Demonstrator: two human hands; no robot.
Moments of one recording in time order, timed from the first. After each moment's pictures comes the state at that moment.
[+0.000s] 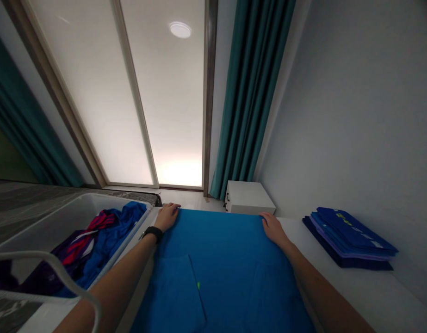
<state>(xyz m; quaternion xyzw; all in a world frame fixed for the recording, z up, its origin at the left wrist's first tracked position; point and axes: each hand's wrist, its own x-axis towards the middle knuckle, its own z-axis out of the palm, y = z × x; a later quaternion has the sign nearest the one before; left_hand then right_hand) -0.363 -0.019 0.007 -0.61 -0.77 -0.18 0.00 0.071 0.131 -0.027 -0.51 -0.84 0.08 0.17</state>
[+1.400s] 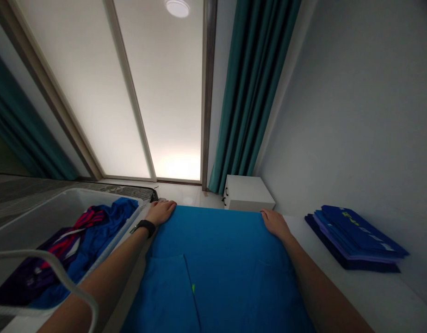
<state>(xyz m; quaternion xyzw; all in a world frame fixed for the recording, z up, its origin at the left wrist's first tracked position) -0.384 -0.003 0.000 -0.62 -0.78 -0.10 -0.03 0.079 0.164 -0.041 -0.53 -0.84 0.06 0.13</state>
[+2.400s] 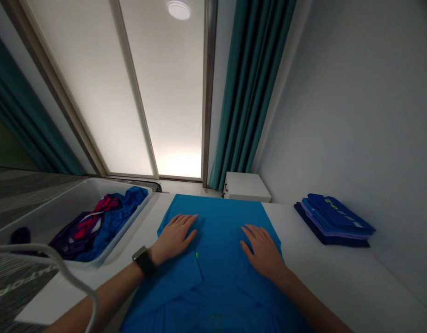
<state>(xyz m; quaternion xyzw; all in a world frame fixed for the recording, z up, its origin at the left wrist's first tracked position) -0.251 -0.132 0.031 -0.75 -0.65 -0.14 0.00 0.061 -0.045 0.011 -0.43 -0.89 0.08 0.12</state>
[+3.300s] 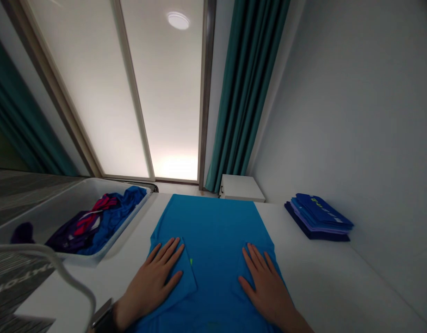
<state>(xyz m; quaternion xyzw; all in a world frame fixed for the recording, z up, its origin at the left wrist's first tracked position) -0.240 -0.237 -0.003 -0.76 -0.63 -0.13 0.05 0.105 -0.124 -0.012 -0.45 -0.89 0.11 0.06</state>
